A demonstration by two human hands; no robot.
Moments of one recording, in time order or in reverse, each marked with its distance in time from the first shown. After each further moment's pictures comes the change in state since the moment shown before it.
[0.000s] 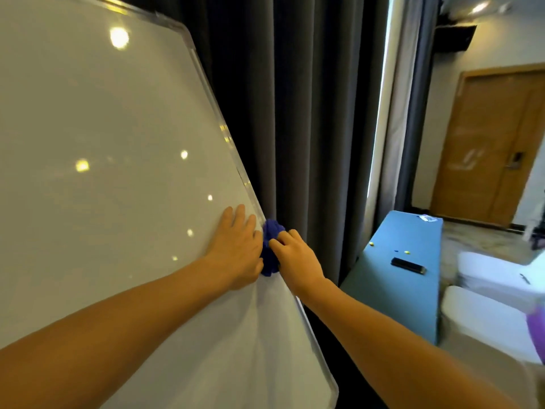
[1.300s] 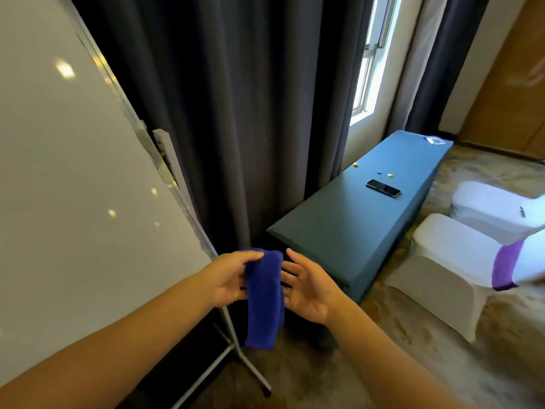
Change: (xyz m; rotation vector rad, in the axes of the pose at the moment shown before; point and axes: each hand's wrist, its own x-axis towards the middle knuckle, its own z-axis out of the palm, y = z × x) left_hand -0.007 0.330 0.023 -2.206 -0.713 -0.987; right_hand -0.285 0.201 0.001 2.074 -0.671 1.256
